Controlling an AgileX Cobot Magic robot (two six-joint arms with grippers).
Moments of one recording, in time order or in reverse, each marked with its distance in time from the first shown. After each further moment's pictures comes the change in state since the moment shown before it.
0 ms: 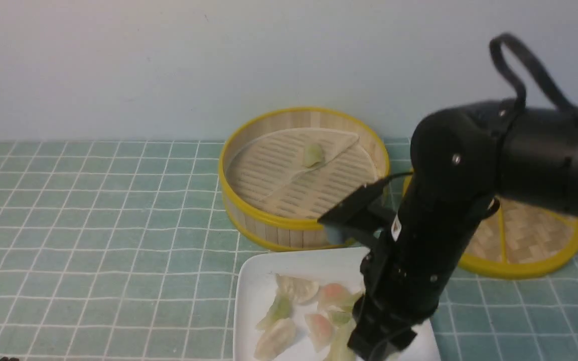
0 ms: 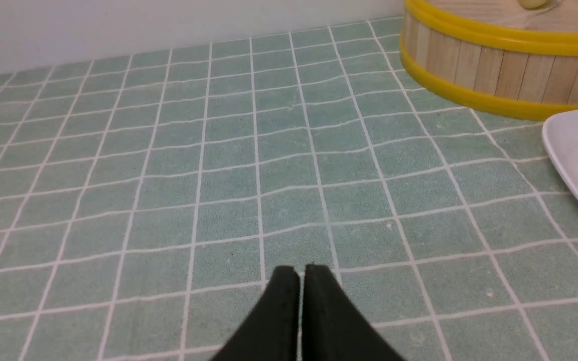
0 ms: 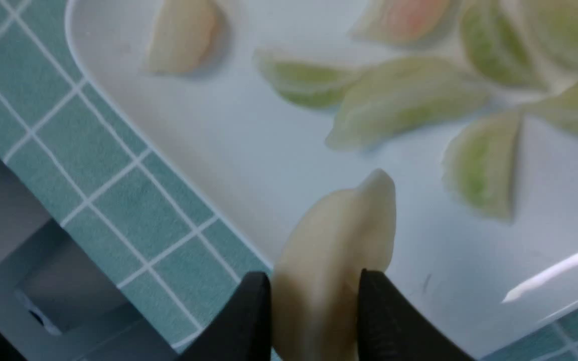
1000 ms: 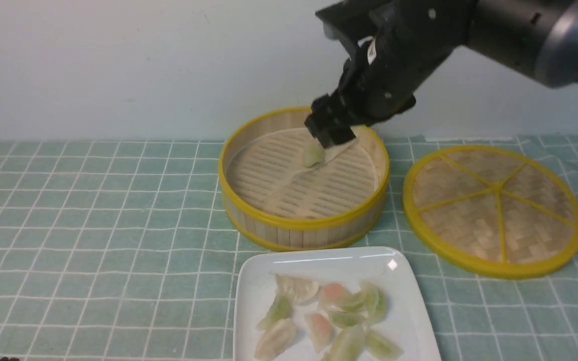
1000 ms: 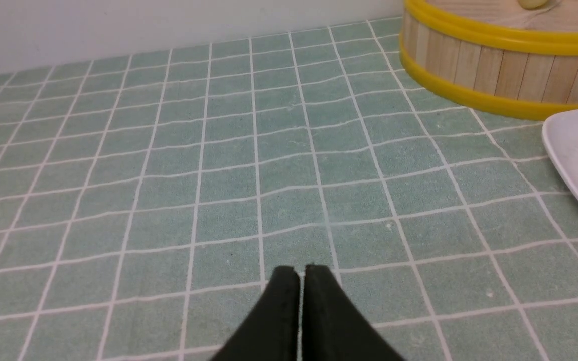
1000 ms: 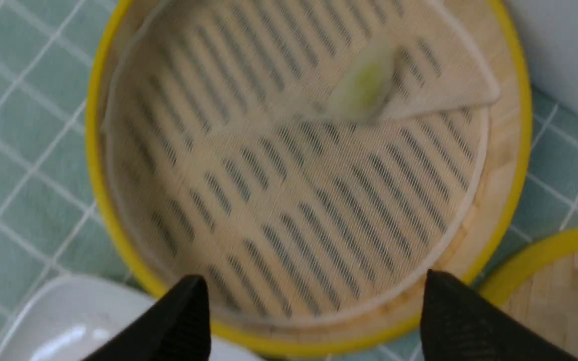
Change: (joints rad) right arm -0.137 0.298 -0.782 -0.303 -0.078 0.286; left arm 0.000 0.000 0.000 0.000 0.000 0.000
